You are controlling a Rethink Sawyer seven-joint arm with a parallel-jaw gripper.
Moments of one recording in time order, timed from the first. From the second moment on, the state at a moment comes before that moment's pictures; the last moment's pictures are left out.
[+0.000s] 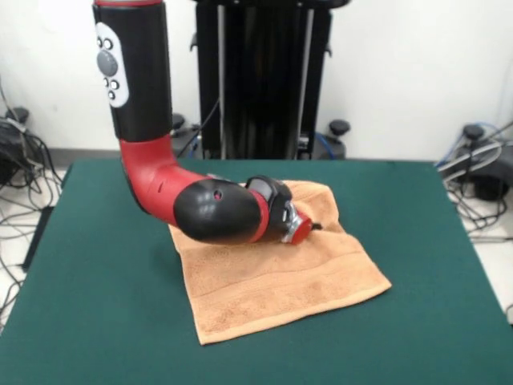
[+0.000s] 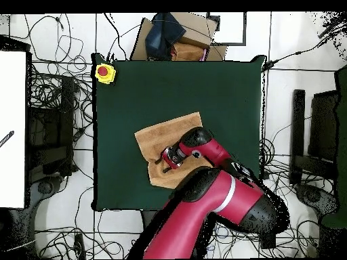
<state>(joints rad) -0.50 0.20 0.15 1.22 0.19 1.09 1.88</state>
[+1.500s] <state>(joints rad) -0.43 -0.08 0.14 1.21 -0.01 0.94 1.88</state>
